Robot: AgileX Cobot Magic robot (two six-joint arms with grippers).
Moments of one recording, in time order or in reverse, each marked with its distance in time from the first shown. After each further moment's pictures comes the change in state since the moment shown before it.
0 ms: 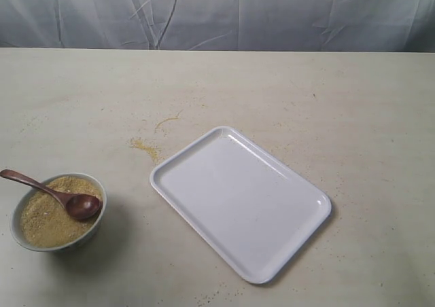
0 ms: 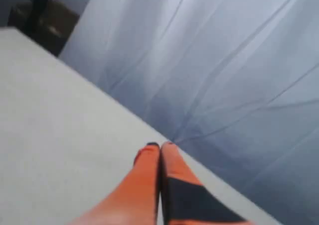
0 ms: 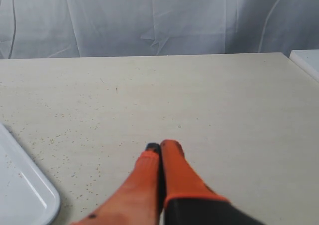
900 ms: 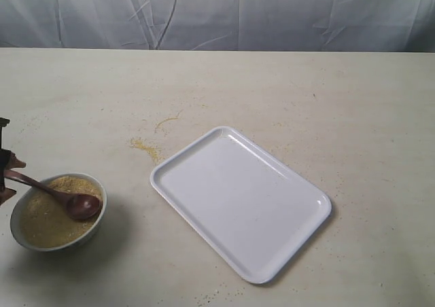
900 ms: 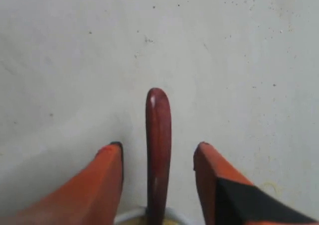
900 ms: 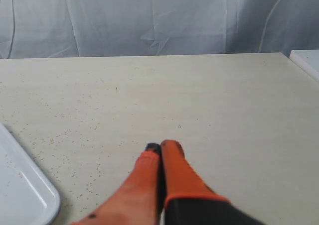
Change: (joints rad) left arm 0.024 0.441 -0.089 -1.187 0.436 0.561; right arm 0.000 0.000 0.000 0.000 0.000 0.001
